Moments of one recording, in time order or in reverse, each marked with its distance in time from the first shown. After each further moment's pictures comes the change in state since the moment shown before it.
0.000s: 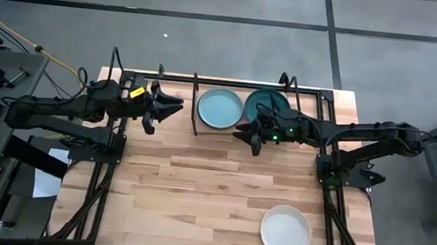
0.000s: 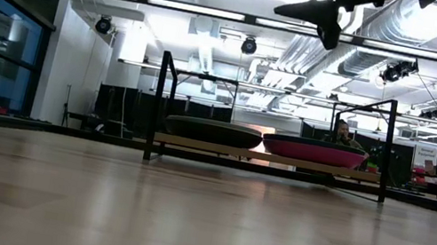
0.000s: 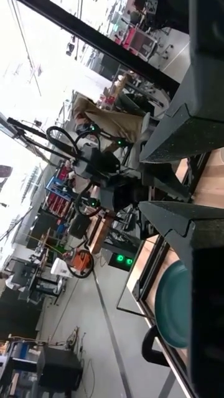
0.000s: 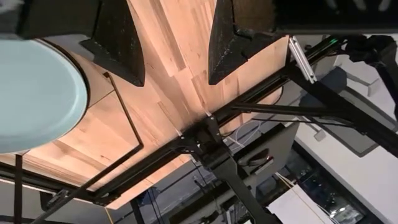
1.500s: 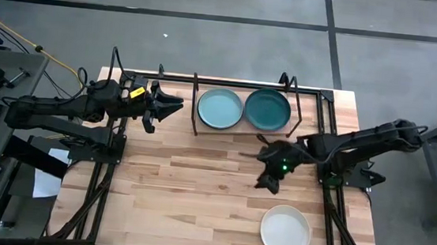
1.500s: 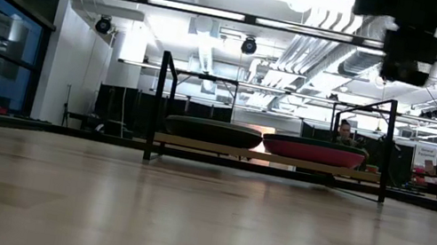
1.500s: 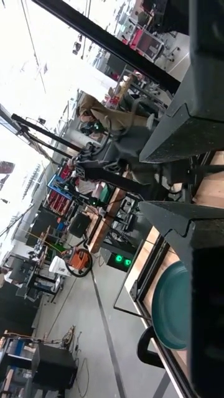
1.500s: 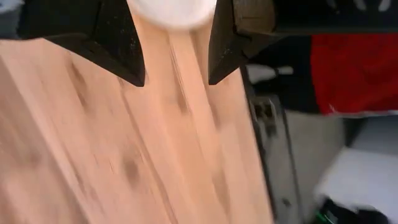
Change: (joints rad) left arm 0.001 0.000 0.000 0.000 -0.010 -0.036; right arm 0.233 0.000 -0.001 -0.526 -0.329 0.235
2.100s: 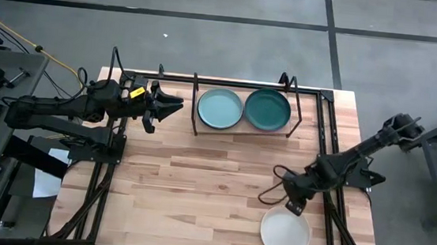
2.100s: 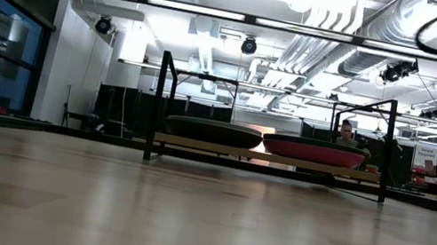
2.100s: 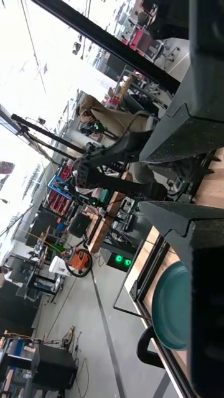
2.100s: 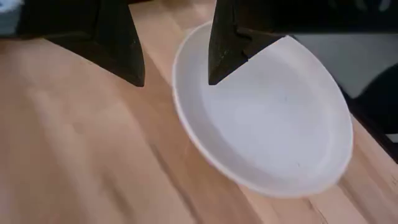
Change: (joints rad) left arm 0.000 0.000 0.000 0.000 0.000 0.001; right arm 0.347 -0.048 -0.178 -0.369 0.059 0.369
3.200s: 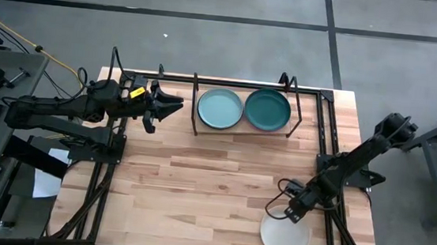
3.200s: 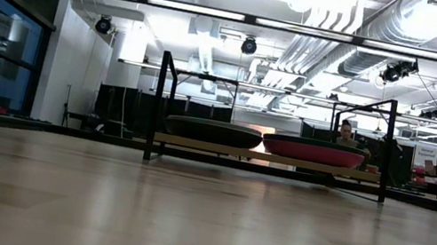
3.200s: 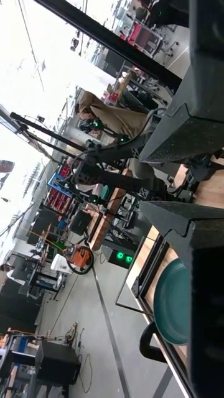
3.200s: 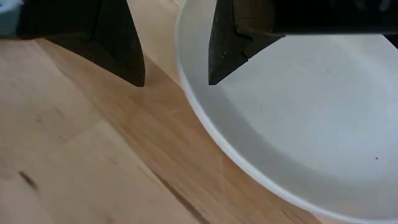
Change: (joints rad) left arm 0.000 0.000 0.000 -0.001 -0.008 0.018; right arm 0.199 0.091 -0.182 0.300 0.064 0.391
